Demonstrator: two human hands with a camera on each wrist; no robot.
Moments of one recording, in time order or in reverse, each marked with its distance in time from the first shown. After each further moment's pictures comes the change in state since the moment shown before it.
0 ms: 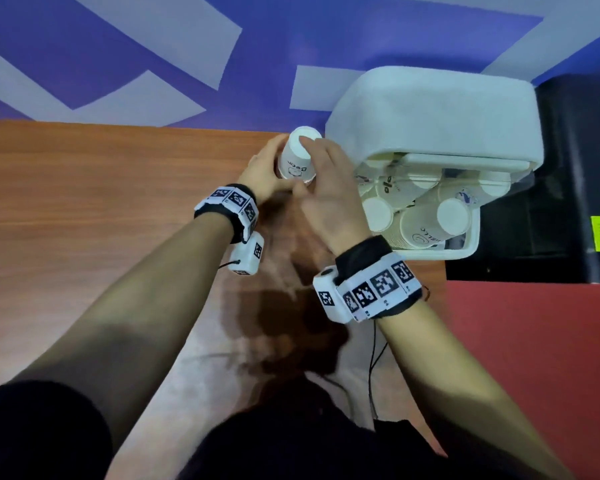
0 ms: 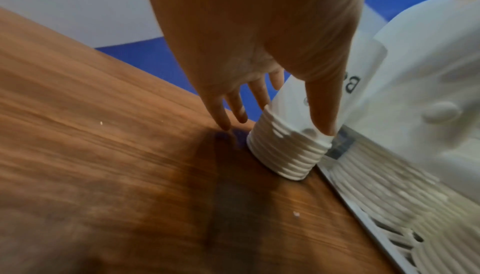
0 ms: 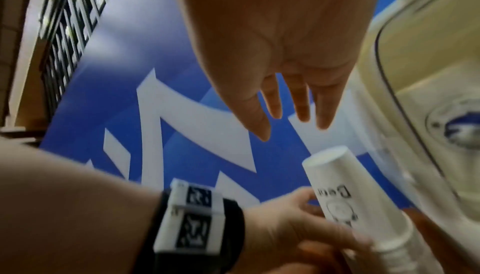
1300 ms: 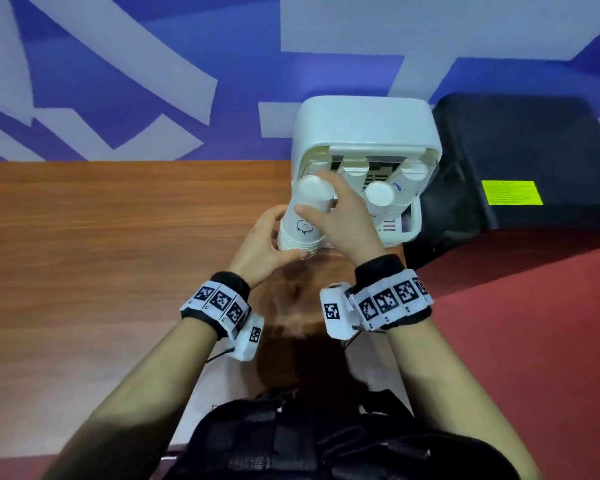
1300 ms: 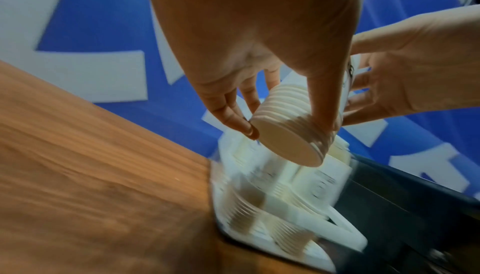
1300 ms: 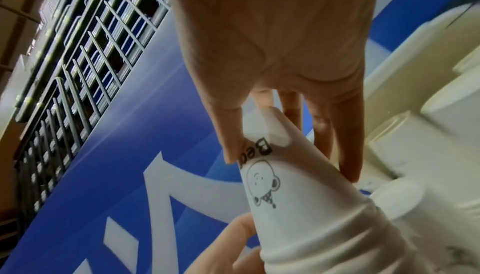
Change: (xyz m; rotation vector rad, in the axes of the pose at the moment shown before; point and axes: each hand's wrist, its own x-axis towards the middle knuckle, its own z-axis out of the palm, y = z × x) left_hand -0.195 0.077 0.091 -0.008 0.146 0.210; right_hand -0.118 0.024 -0.101 0.389 0.021 0.072
